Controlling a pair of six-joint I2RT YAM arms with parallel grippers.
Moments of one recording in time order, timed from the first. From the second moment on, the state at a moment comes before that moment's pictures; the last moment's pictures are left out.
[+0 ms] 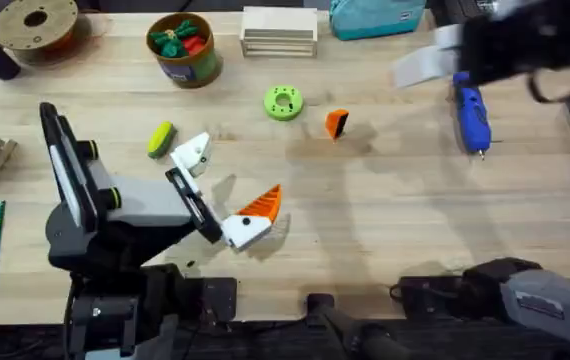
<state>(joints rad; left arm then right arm) 0.11 0.01 0.01 -0.11 1.06 -0.01 0.22 1.26 1.35 -1.09 -0.15 -0.05</state>
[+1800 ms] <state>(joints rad) 0.11 0.01 0.01 -0.11 1.06 -0.01 0.49 1.81 1.42 -0.97 -0.03 -0.05</state>
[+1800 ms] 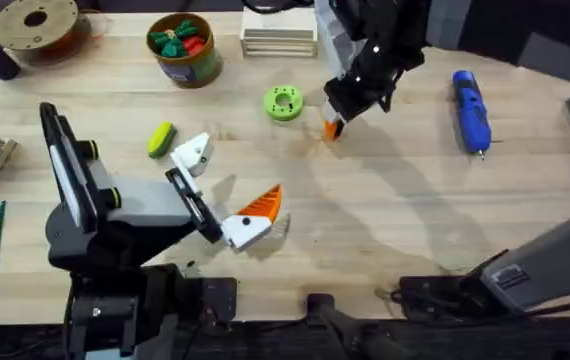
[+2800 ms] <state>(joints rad) 0.11 0.01 0.01 -0.11 1.06 -0.01 0.24 1.78 1.51 -1.25 -0.98 -0.25</state>
